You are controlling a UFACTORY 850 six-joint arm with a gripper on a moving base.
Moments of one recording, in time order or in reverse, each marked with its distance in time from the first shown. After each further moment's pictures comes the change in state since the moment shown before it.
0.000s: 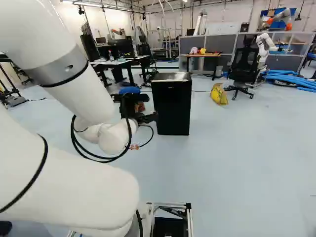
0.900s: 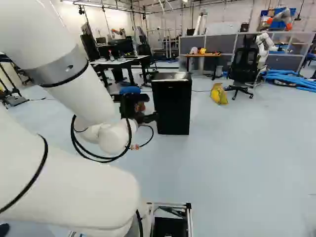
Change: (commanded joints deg) arm 0.0 0.0 0.0 0.0 0.0 0.0
